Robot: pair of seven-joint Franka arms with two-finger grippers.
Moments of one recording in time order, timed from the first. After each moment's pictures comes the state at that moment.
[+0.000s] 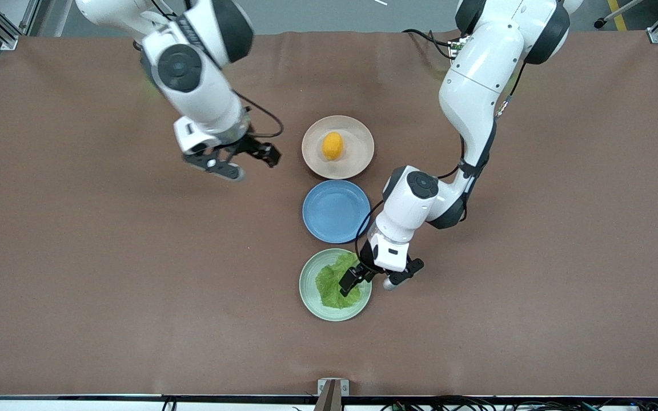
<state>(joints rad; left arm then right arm) -0.55 0.92 -0.05 -1.41 -0.16 2.96 -1.07 0.65 0.15 0.02 -1.90 0.14 2.03 0.98</state>
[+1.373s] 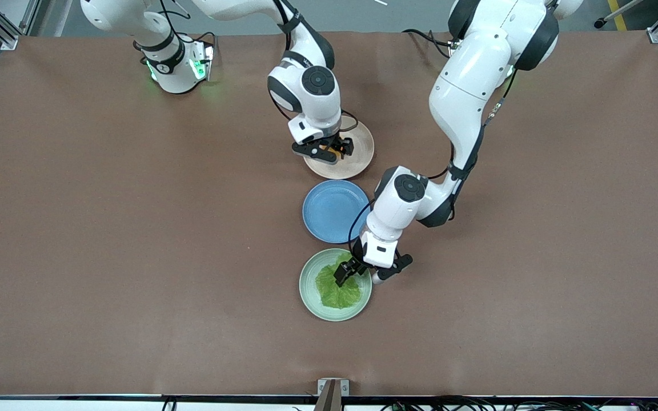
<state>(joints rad) -0.57 0.96 -0.05 -1.41 -0.16 2.94 -1.07 0.97 0.48 0.01 -1.96 0.08 2.45 1.26</state>
